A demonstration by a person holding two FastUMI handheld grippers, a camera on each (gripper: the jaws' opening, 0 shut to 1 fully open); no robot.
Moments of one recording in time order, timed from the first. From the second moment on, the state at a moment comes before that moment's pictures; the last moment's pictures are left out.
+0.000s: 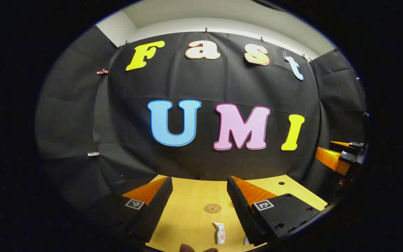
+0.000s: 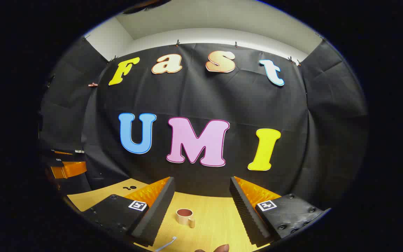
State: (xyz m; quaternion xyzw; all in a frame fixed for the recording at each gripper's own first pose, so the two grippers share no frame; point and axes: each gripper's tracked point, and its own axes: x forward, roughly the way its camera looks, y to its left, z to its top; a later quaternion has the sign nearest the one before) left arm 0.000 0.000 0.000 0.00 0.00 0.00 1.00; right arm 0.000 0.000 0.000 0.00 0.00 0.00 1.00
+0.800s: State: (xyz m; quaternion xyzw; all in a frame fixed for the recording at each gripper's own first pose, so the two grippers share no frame) left arm 0.011 -0.021 -0.013 0.03 0.01 -0.02 1.00; right arm 0.000 -0.005 -0.016 -0.02 0.01 0.00 1.00
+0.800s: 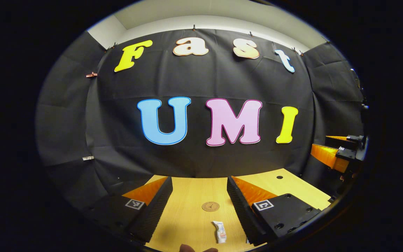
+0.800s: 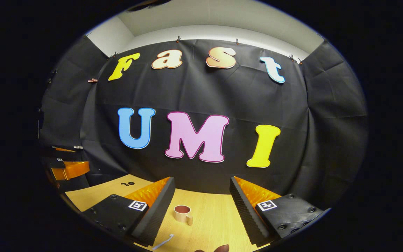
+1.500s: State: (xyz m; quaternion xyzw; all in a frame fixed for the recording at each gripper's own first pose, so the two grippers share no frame) left arm 0.063 -0.079 -0.203 0.00 0.29 -0.06 0.95; right arm 0.000 -0.019 -0.046 -0.03 0.04 0.00 1.00
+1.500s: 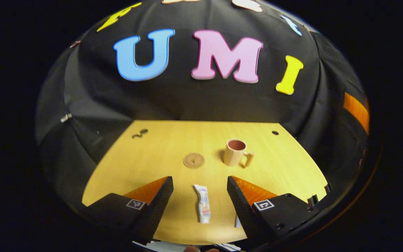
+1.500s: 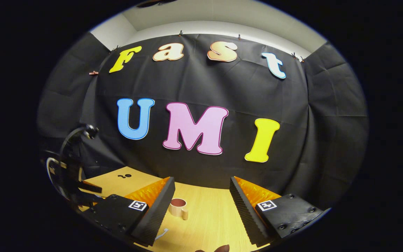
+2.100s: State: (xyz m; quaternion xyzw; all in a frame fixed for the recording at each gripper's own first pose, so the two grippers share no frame) left arm 0.105 -0.083 -0.350 0.04 0.47 -0.03 0.88; right arm 0.007 -0.047 -0.086 -0.03 0.09 -0.01 1.00
